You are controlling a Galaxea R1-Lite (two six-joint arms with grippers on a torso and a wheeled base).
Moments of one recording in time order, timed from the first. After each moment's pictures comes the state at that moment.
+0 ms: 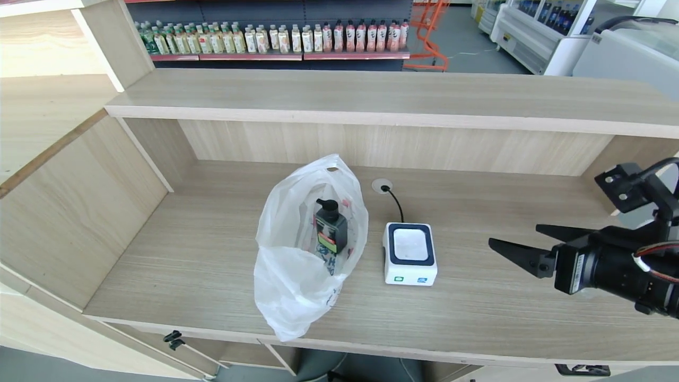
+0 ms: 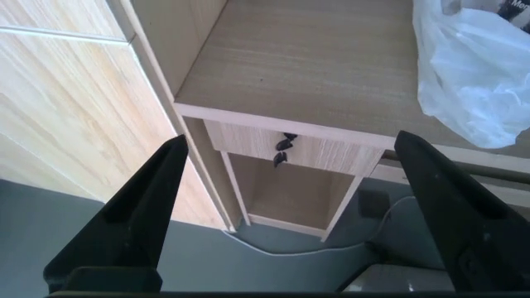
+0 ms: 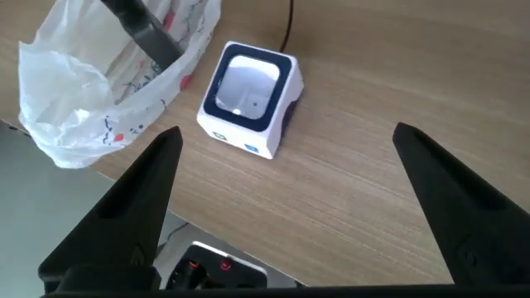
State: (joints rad) left arm 0.00 0.00 0.00 0.05 0.13 0.00; right arm 0.35 1.29 -0.52 -0.50 0.08 0.02
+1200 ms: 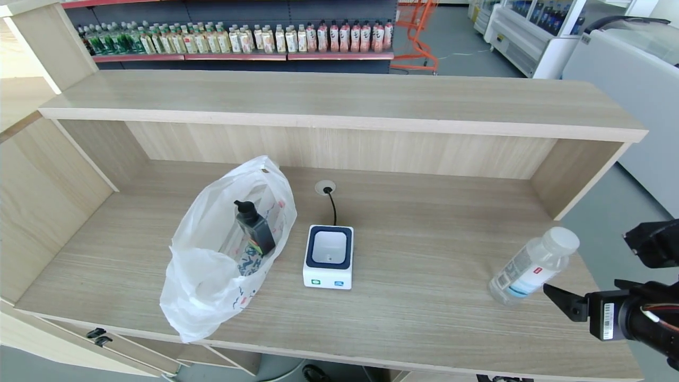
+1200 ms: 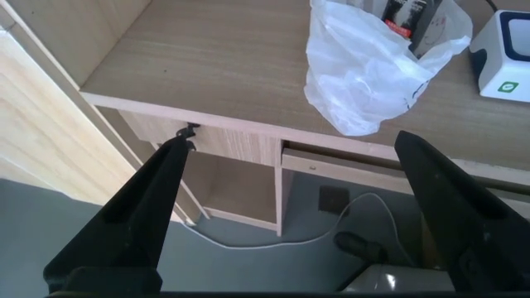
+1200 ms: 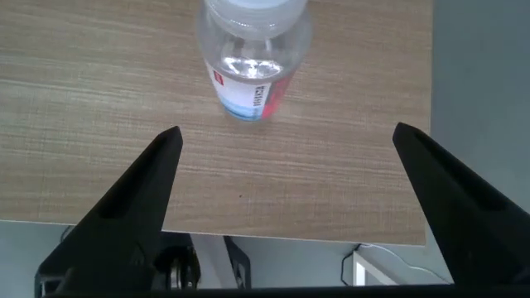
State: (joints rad) left arm 0.00 0.00 0.00 0.05 0.13 0.00; right arm 0.32 1.20 -0.36 -0.37 -0.35 0.05
